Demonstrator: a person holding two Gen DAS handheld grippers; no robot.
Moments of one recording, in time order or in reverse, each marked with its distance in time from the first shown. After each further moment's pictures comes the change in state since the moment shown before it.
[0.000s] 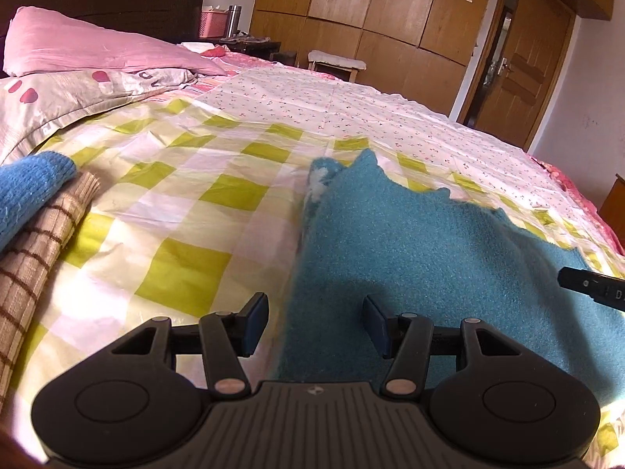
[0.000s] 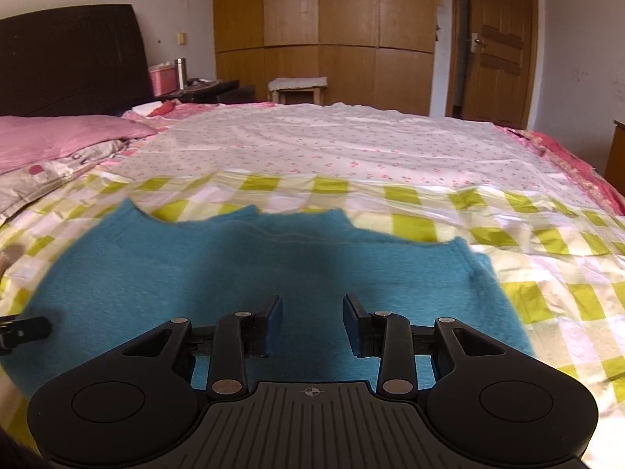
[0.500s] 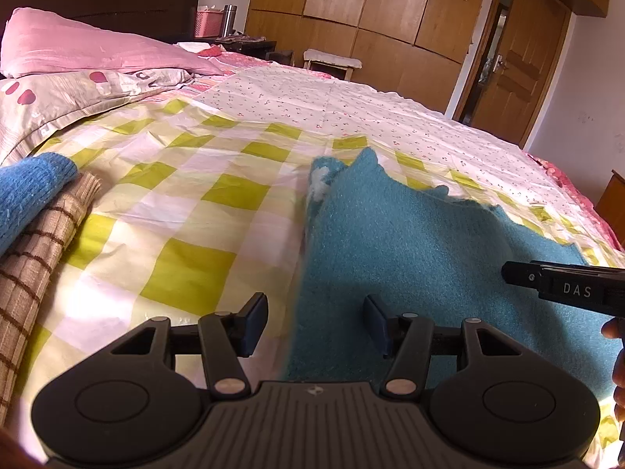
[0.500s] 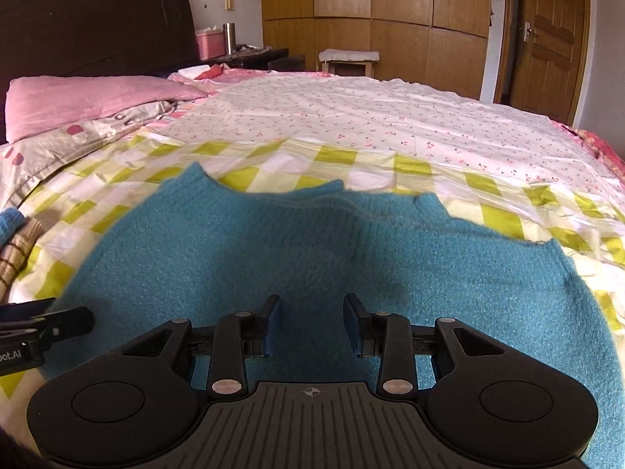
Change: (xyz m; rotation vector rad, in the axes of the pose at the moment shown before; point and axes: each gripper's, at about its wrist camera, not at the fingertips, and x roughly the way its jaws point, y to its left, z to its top) left arm -0.002 0.005 0.000 0.007 0.007 -0.017; right arm 0.024 0.052 0.006 -0.073 0.073 0.068
